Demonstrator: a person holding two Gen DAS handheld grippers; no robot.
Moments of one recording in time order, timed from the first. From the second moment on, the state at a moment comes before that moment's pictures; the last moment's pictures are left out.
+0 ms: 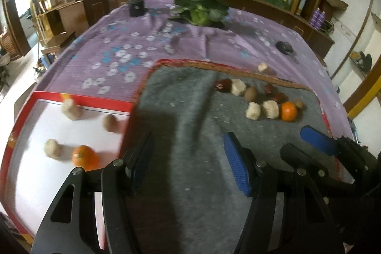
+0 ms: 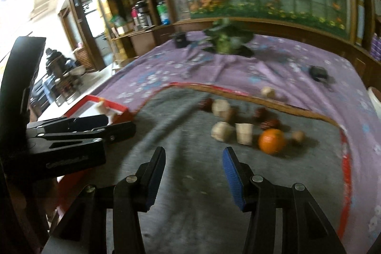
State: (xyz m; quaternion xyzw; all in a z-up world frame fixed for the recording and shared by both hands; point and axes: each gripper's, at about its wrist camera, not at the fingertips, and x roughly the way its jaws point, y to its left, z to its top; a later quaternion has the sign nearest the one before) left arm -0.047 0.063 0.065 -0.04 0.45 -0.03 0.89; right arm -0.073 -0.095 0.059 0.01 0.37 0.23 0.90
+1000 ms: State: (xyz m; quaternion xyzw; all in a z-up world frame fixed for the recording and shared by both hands) left arm 0.072 0.011 0.019 0.12 0.49 -0.15 0.85; right arm -0.042 -0.160 0.039 0.08 0.38 0.22 0.90
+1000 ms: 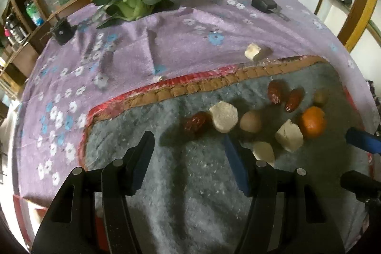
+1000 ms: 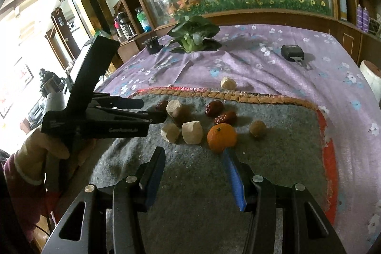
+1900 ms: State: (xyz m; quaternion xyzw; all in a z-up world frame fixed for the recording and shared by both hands) left arm -0.015 0.044 0.057 0.06 0.44 -0.09 0.89; right arm -0.006 -0.091 0.016 0.07 0.44 0.26 0.86
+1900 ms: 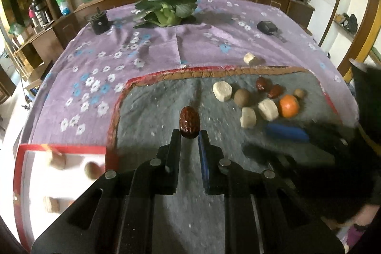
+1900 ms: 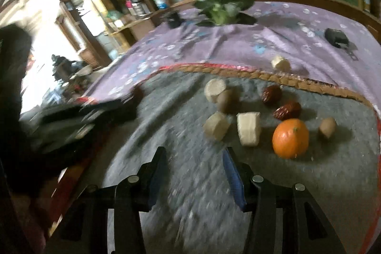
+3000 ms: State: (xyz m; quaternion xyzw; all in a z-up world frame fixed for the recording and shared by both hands) left arm -0.050 0.104 0.073 -0.01 0.42 -0.08 0.90; right arm 0.019 -0.055 0.011 -0.01 0.42 0.21 0.88
